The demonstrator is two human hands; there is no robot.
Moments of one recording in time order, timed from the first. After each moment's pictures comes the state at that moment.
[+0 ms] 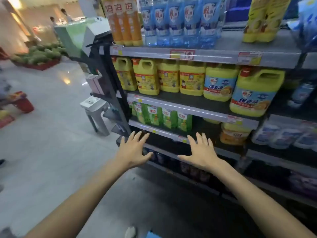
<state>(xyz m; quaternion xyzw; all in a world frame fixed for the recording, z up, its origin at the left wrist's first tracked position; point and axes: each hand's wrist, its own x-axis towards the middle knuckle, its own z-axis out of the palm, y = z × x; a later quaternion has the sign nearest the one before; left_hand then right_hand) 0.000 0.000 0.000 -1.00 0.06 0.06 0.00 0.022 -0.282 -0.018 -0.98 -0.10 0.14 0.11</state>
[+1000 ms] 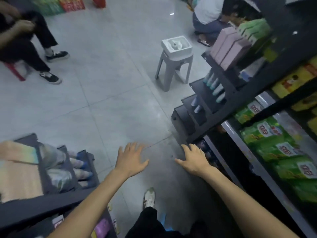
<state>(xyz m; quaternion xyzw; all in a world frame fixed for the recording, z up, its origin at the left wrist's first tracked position) -0.019 0.504 -0.167 -0.93 -0.27 0.21 -0.15 0.165 0.300 -0.132 -0.89 -0.33 0.32 -0.04</state>
